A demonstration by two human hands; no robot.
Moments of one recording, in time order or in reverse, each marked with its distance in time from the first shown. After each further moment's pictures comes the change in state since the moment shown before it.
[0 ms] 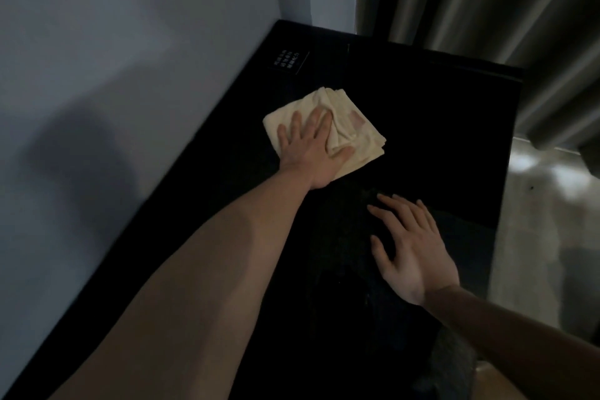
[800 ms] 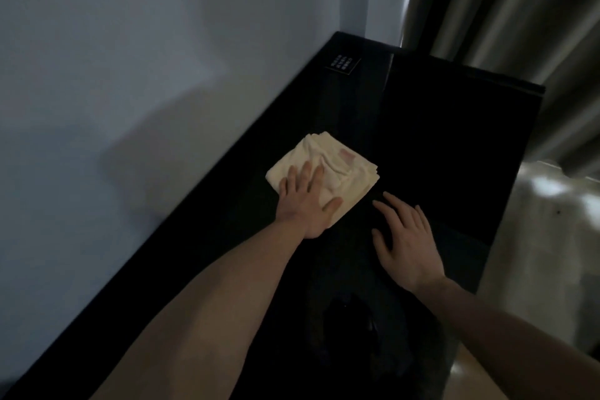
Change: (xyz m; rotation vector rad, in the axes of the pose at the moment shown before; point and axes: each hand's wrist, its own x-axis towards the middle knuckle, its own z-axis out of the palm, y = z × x) left_hand -0.210 -0.046 0.031 -0.021 -0.117 -0.210; right_hand -0.066 -0.072 0.000 0.055 -0.038 -0.047
